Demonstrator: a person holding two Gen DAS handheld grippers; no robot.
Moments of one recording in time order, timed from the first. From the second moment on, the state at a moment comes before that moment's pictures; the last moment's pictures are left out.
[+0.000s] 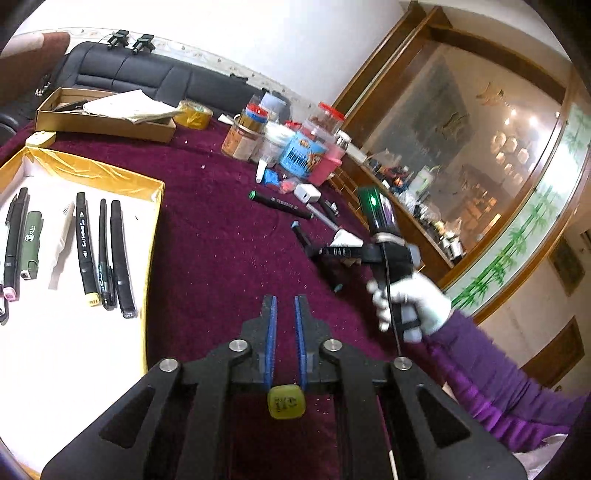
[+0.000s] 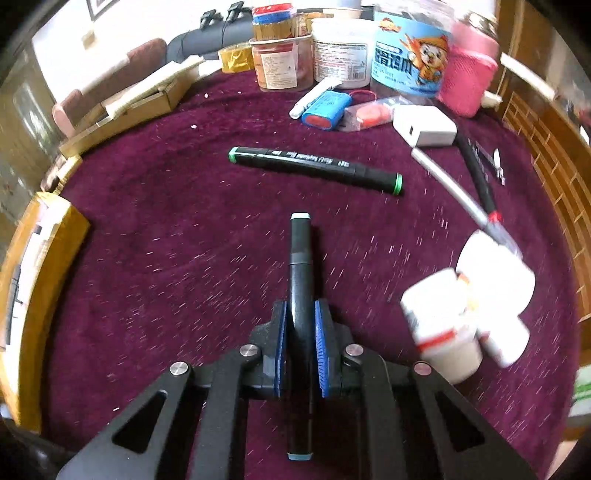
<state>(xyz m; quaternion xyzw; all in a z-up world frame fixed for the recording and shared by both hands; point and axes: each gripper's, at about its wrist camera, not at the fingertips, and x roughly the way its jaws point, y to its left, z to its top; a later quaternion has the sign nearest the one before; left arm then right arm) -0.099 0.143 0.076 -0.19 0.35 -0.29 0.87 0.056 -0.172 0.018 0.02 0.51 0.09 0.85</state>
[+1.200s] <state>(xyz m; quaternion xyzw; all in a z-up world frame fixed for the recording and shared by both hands) -0.121 0.081 0.045 0.16 0.44 -0.29 0.84 -0.069 -0.112 0.029 0.22 0.46 0.30 0.80</state>
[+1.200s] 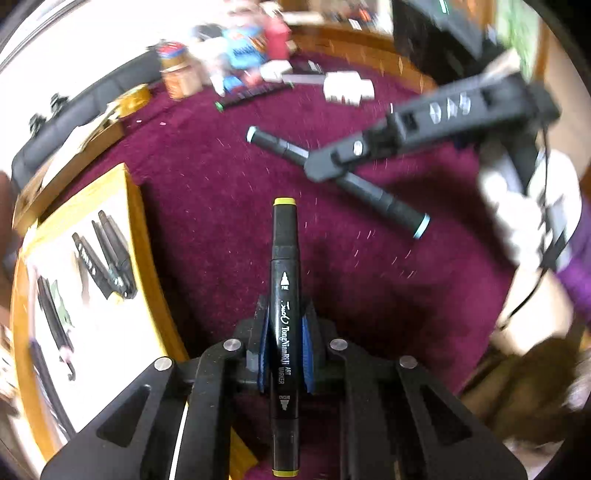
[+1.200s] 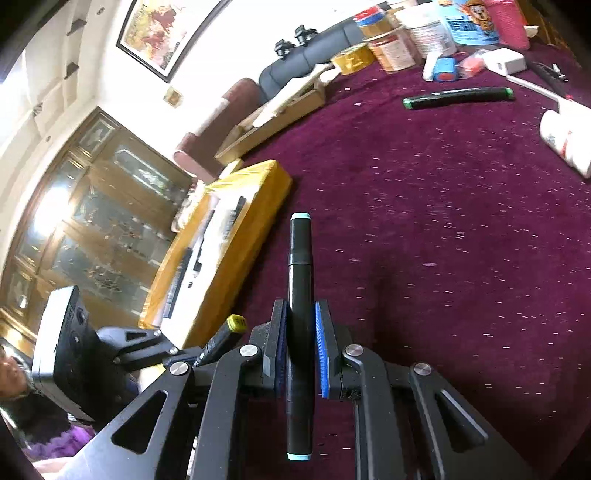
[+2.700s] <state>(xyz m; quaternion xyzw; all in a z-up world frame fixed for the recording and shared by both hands) -0.168 0.347 0.085 -0.31 0.34 0.00 0.89 -0.064 0.138 0.052 0.08 0.48 0.40 0.77</state>
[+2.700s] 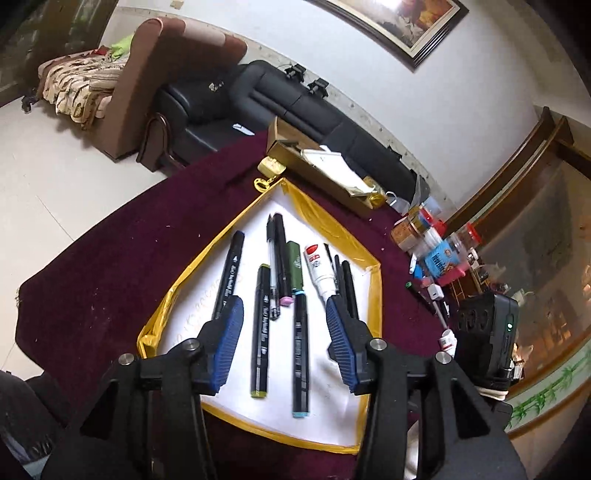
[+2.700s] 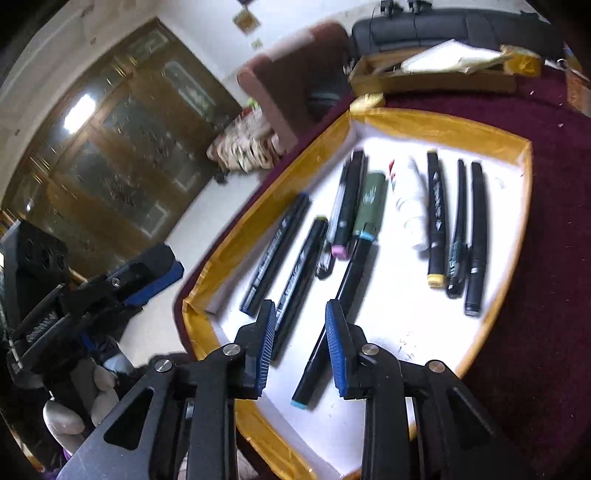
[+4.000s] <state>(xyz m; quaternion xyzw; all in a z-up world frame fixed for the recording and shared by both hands) -0.054 0.046 0.058 -0.12 0.46 -0.20 0.86 0.029 -0.276 0.024 0.22 0.38 0.07 0.90</state>
